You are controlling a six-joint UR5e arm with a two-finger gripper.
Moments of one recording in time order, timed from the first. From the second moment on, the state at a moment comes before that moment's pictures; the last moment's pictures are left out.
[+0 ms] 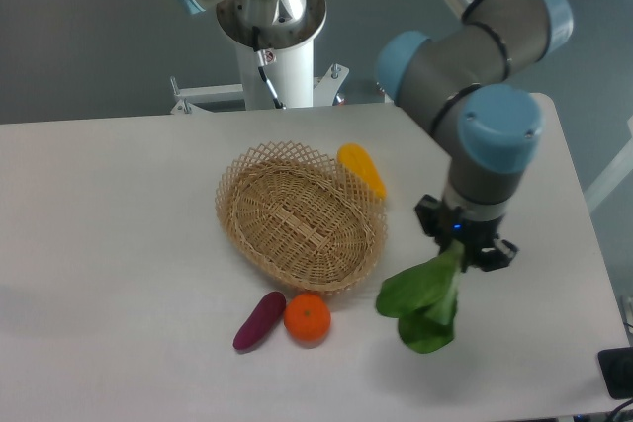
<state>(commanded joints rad) 2.64 -2.08 -1.30 -1.25 1.58 1.39</state>
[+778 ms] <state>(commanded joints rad) 2.66 -2.14 -1.24 -1.25 1.58 1.43</state>
